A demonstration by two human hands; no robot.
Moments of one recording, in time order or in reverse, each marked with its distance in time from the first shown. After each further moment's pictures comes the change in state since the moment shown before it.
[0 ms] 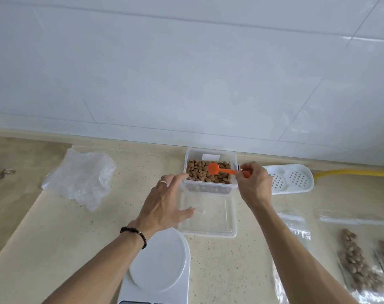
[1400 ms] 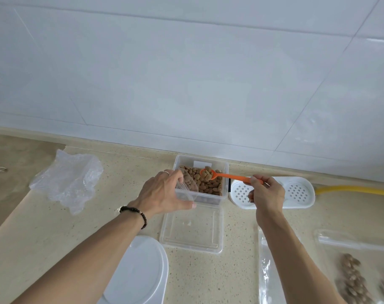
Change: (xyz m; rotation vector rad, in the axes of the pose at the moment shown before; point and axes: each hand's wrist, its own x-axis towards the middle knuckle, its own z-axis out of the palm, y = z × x) left_hand 0.070 0.020 0.013 0.228 -0.089 -0.093; right_hand 0.041 0.036 -0.028 0.612 -0.002 0.375
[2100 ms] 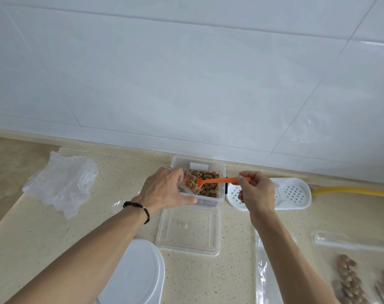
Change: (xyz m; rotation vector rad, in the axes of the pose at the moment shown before) left_hand 0.014 0.017 -0.010 -0.024 0.038 -0.006; right_hand -0.007 -0.010 0.008 -0.107 -0.127 -0.105
